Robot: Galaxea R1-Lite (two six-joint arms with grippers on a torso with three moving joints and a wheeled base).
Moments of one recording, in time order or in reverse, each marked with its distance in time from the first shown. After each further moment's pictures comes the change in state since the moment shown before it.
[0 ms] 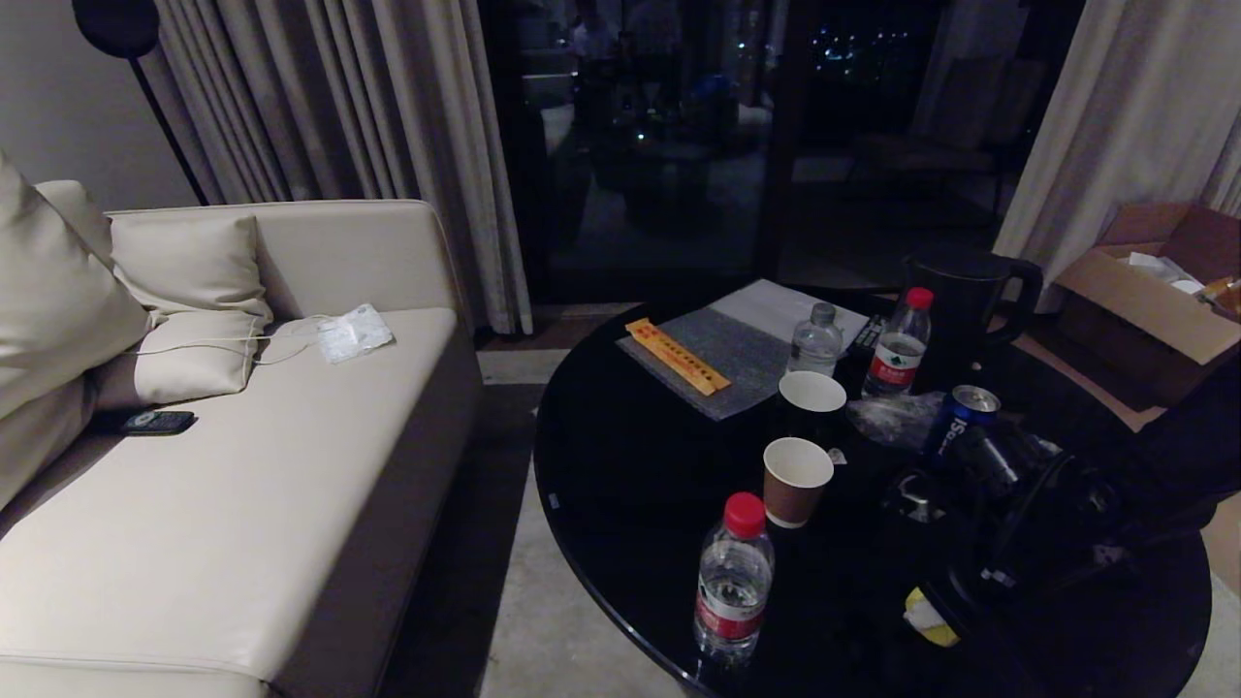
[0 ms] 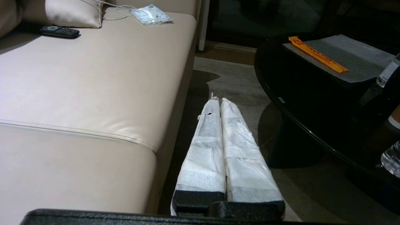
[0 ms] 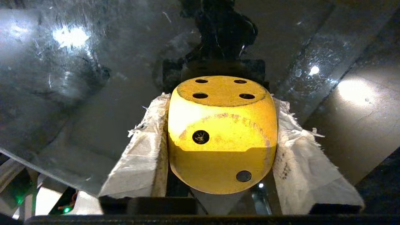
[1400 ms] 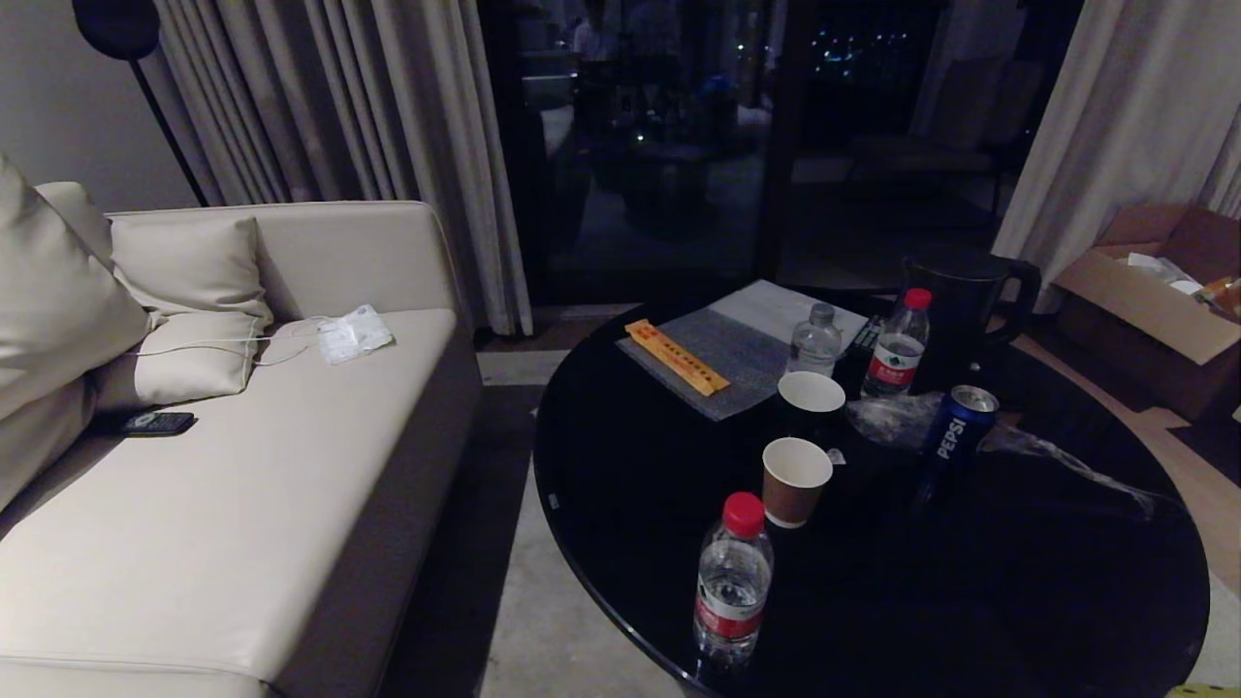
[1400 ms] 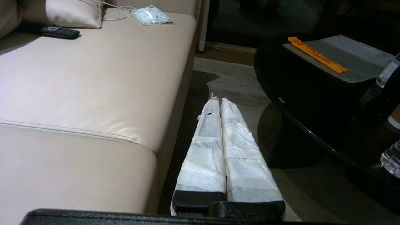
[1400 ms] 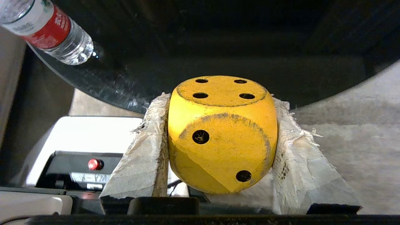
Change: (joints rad) left arm 0.000 0.000 0.000 0.000 0.000 0.000; right arm -0.139 -1.443 0.573 0.161 0.030 0.394
